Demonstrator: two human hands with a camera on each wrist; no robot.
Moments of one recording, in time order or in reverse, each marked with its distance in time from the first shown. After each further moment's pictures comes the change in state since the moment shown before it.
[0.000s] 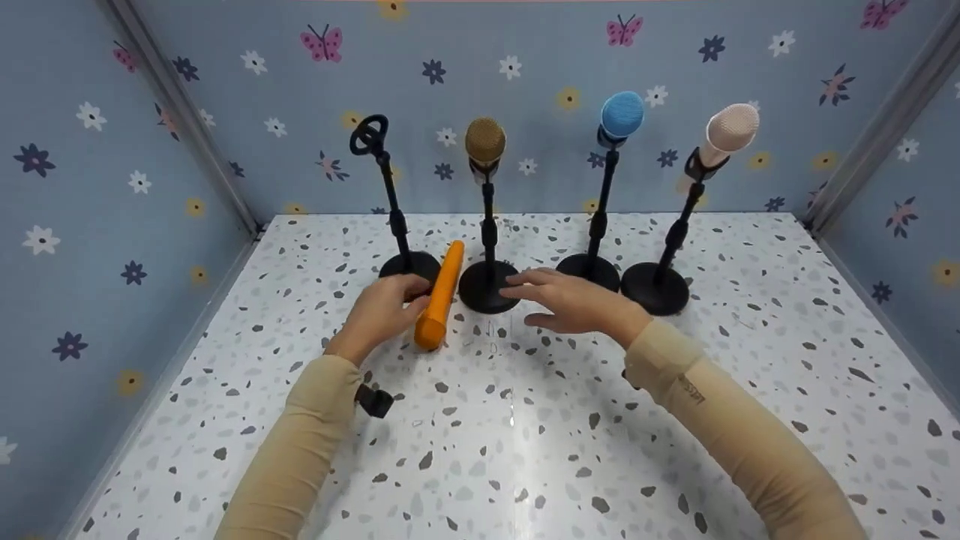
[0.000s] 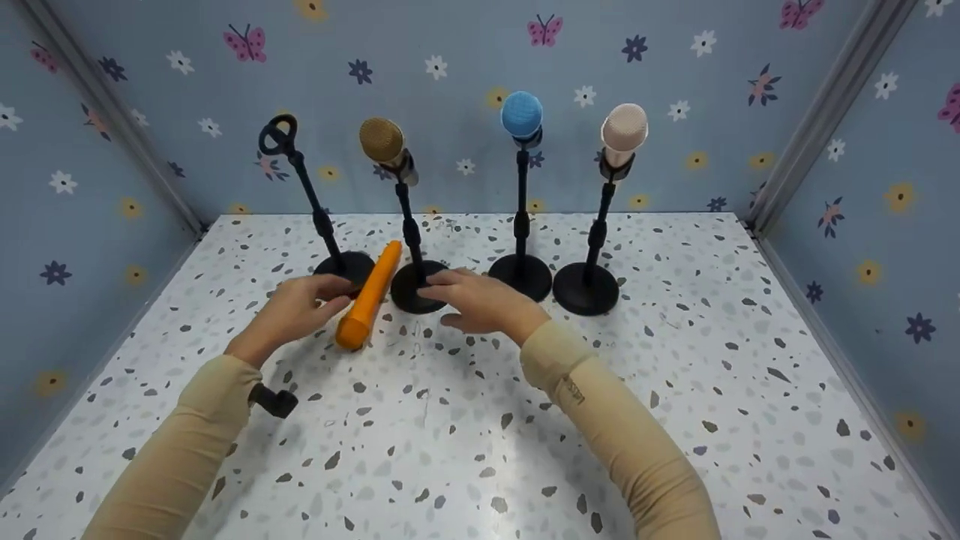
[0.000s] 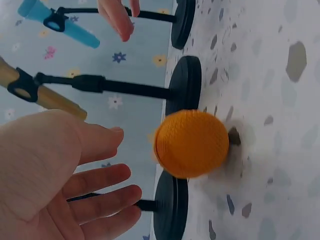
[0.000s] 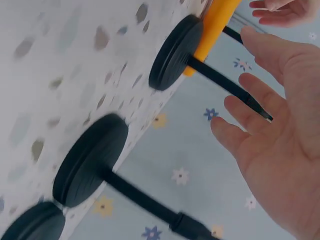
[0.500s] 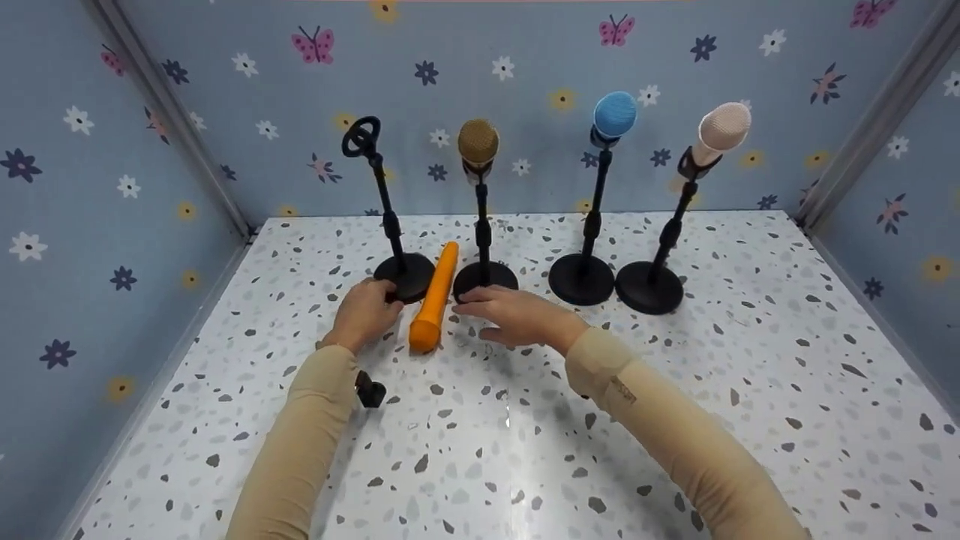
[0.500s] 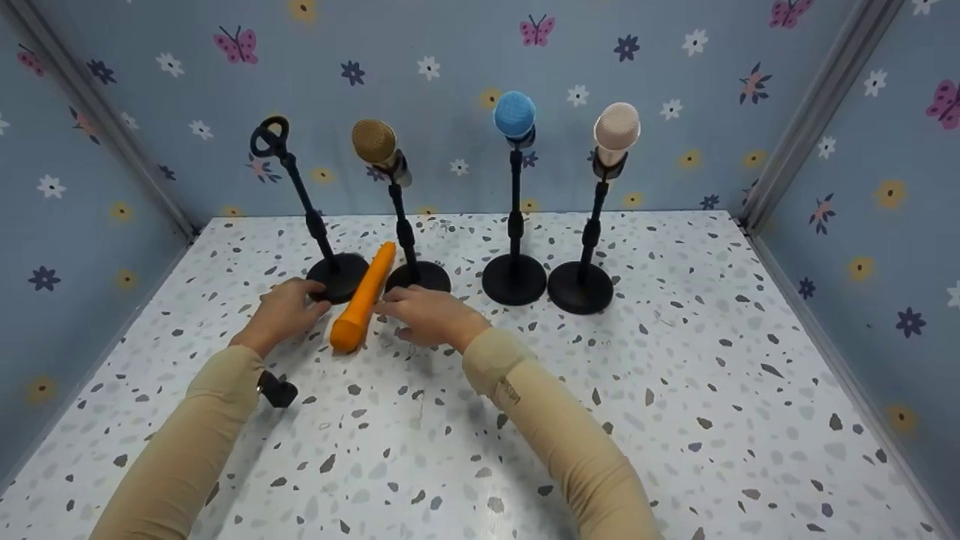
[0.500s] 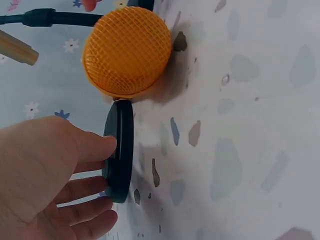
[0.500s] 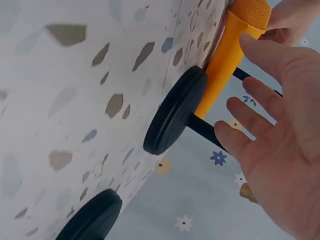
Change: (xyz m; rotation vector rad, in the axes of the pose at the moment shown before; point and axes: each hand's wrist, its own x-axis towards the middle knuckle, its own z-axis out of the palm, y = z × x) left_hand 0.018 -0.045 0.010 0.129 0.027 -0.173; right_hand 0.053 -0.030 0.030 0.029 -0.010 -0.045
